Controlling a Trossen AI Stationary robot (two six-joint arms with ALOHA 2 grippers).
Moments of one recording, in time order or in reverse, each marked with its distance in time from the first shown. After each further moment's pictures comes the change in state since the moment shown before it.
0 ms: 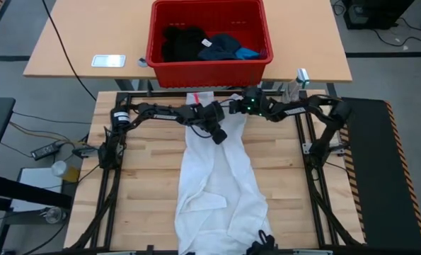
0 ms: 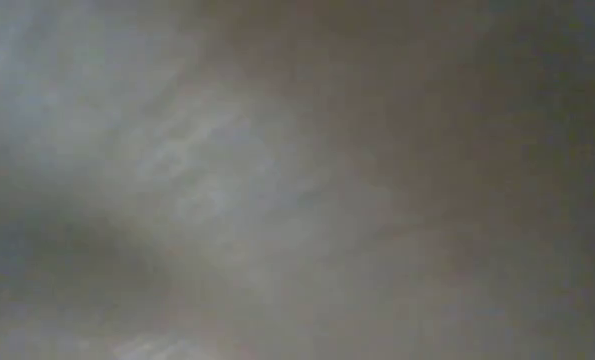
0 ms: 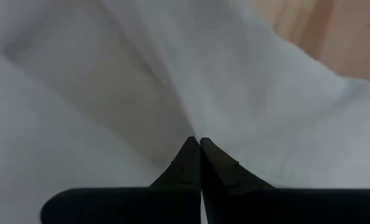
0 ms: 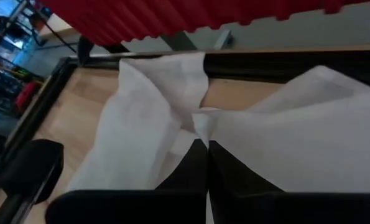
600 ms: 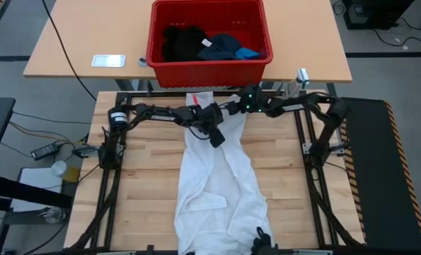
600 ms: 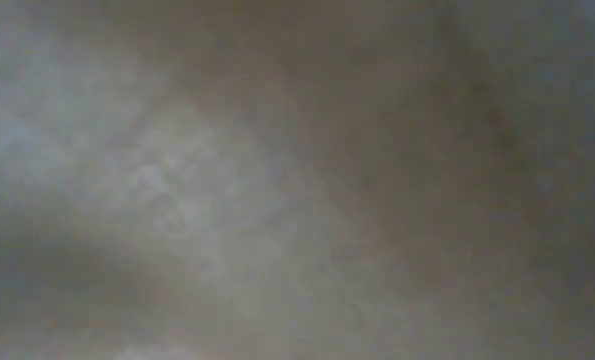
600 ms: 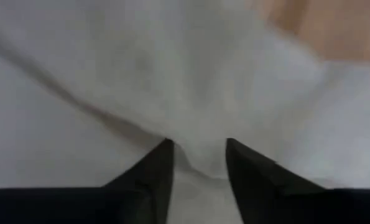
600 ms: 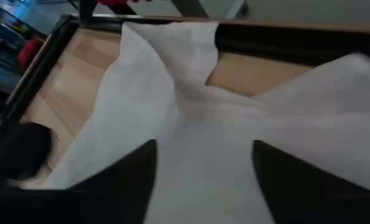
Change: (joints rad) left arm -0.006 -0.049 -0.023 -0.005 0.025 0.039; right arm -0.023 -0.008 0.068 -0.163 -0.168 -0.108
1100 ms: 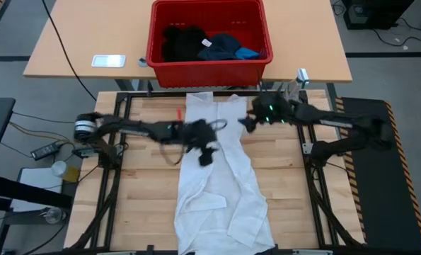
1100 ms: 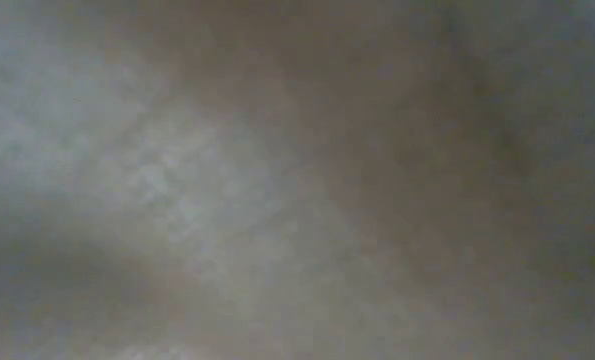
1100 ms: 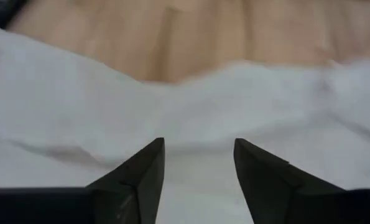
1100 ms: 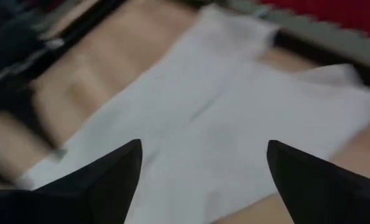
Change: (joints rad) left arm -0.270 -0.385 -0.260 0.114 -0.146 0.143; right arm 0.303 -0.596 -0.036 -0.589 0.158 -0.152
